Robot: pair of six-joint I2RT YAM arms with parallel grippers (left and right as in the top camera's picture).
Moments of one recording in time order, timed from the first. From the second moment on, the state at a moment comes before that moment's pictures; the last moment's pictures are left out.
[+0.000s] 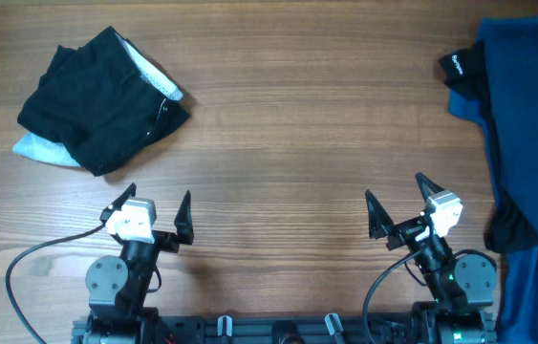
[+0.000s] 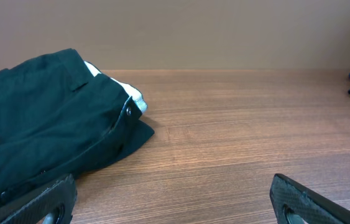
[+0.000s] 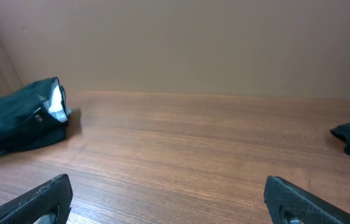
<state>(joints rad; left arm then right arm) -0.06 0.01 0.07 -0.22 0.12 -0.06 0.02 0.02 0.05 -0.07 -0.33 0.09</state>
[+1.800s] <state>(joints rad) -0.07 1.14 1.17 -0.86 0.32 -0.24 -0.53 1.89 1.43 -0.48 -0.22 0.18</state>
